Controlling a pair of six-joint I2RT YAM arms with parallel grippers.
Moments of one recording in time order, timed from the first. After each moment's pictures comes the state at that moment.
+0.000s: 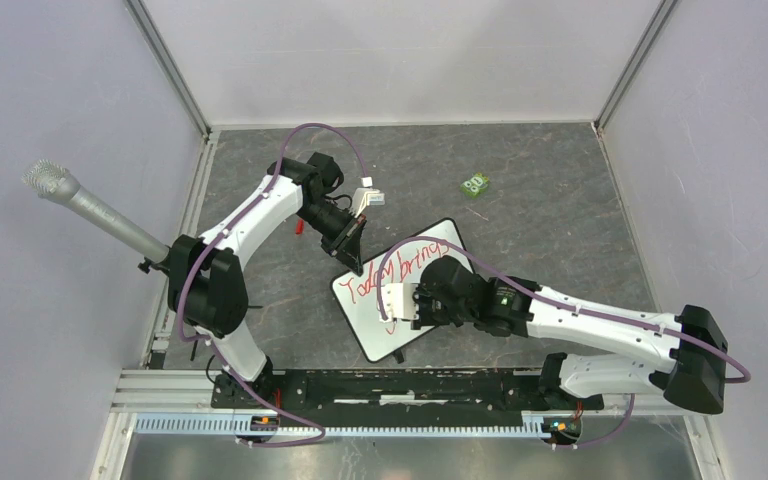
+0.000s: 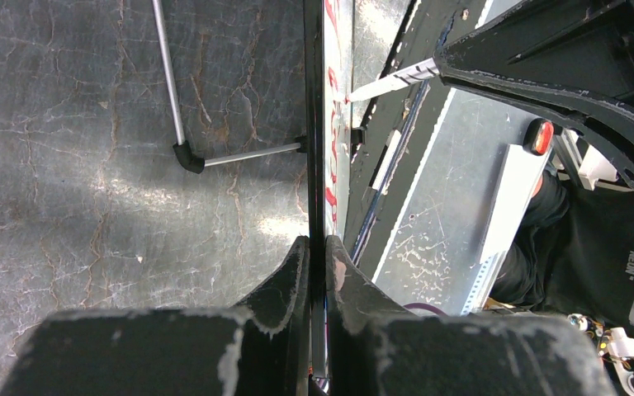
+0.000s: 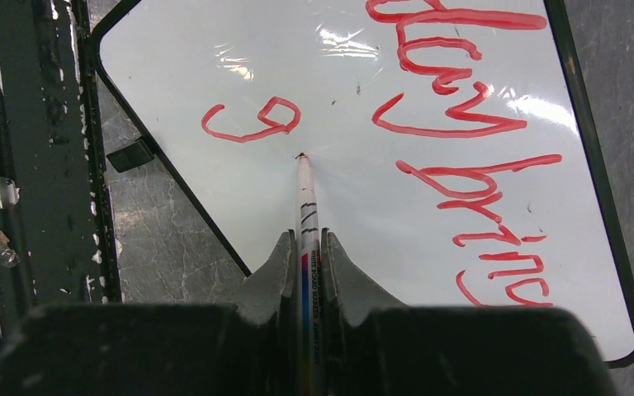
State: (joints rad) left arm -0.41 1.71 1.44 -1.26 0.82 0.48; right arm 1.14 1.16 0.86 -0.46 0.01 -0.55
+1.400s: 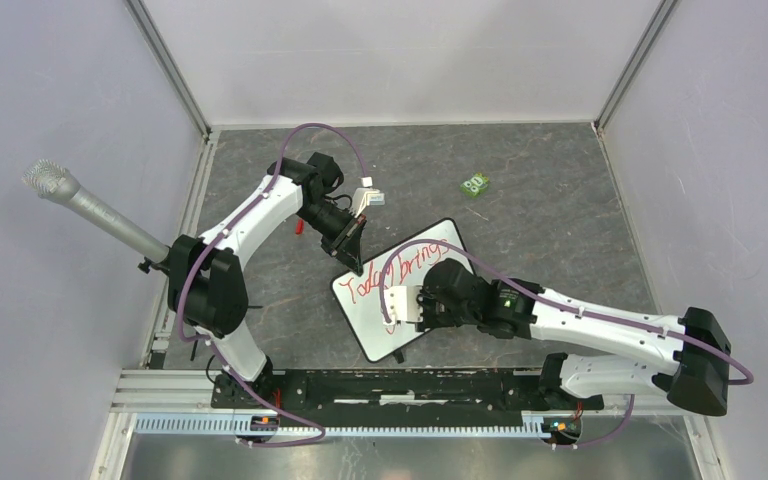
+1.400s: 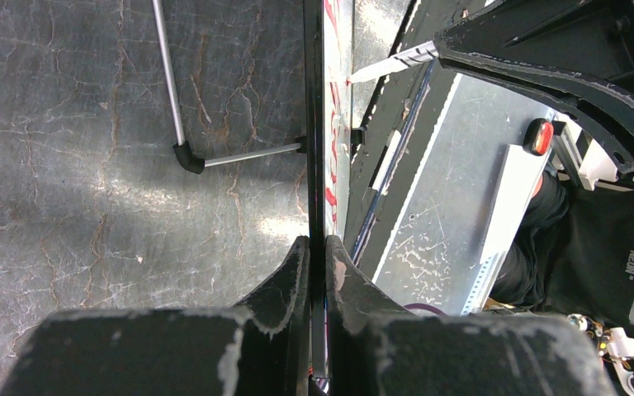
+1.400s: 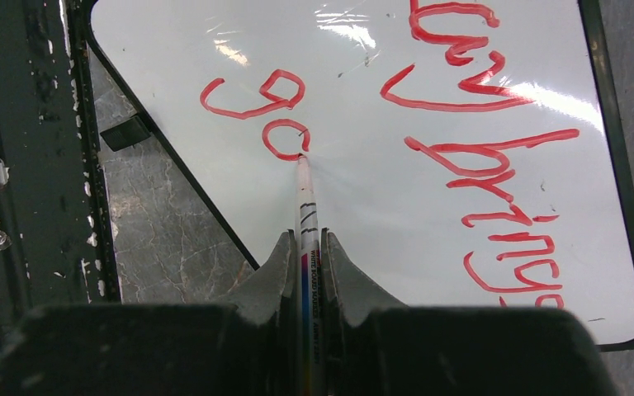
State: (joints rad) left arm -0.41 1.71 1.44 -1.26 0.82 0.48; right arm 1.15 1.14 0.83 -0.49 0.02 -0.56
